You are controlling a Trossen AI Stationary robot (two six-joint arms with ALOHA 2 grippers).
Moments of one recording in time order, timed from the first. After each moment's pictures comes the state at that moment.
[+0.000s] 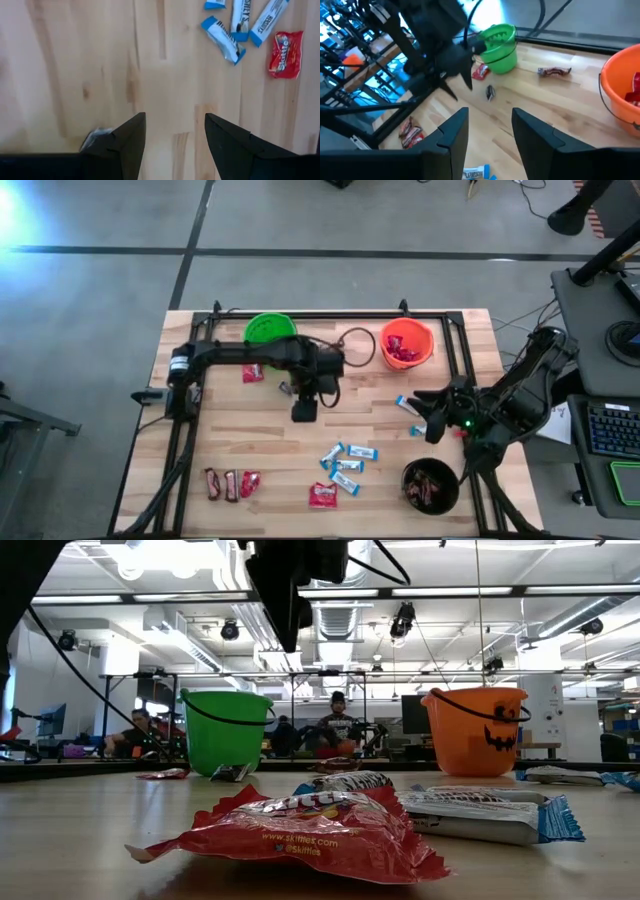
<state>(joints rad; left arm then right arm) 0.05 1.97 1.93 -1.35 0.18 0.08 0.81 1.18 1.30 -1.18 1.08 1.52</state>
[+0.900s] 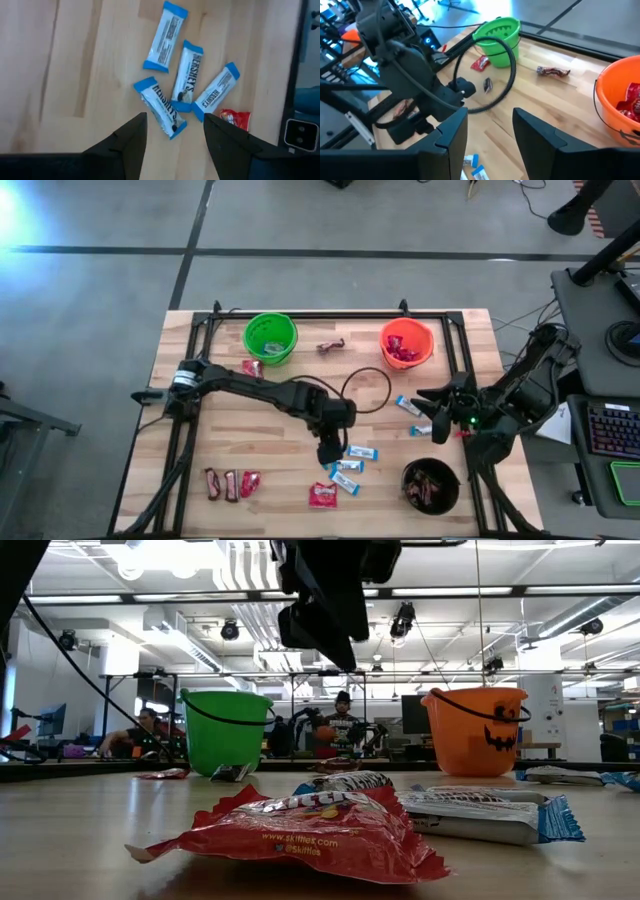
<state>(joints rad) -0.16 2.03 1.76 -0.86 0.17 -0.40 0.80 1.13 1.30 -1.17 1.01 1.36</state>
